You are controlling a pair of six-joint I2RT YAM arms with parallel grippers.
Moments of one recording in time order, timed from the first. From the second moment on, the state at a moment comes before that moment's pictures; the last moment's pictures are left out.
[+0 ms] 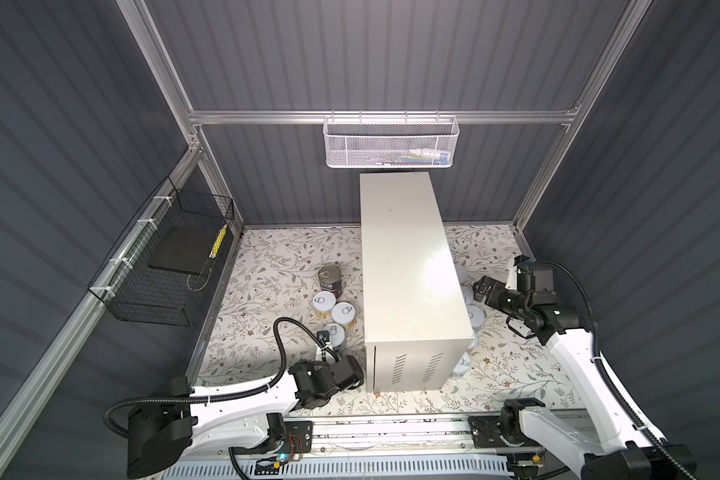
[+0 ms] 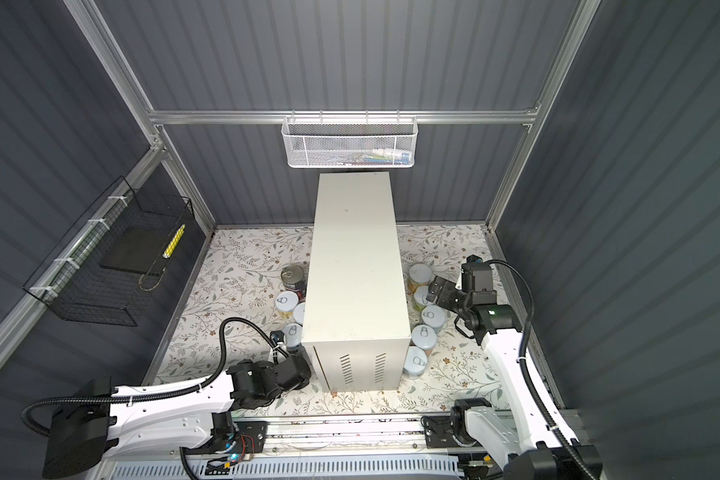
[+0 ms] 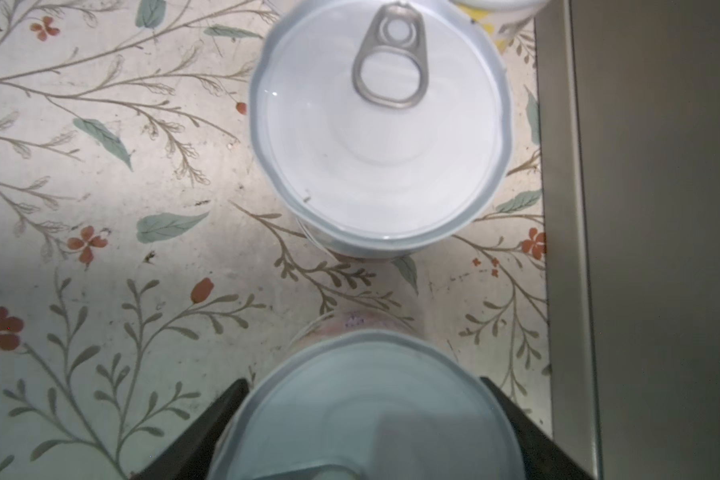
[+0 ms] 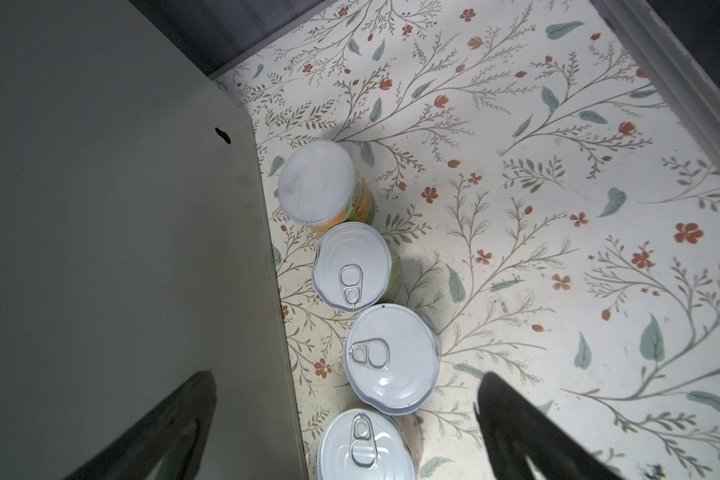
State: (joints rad) left arm -1.18 1.08 0.46 -0.61 -0.53 -1.13; right arm 0.08 1.00 0.90 -0.66 -0.05 0.44
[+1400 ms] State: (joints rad) left arm -1.18 1.11 0.38 -0.53 -0.57 -1.18; right arm 0.56 0.97 1.02 -0.84 0.27 0.59
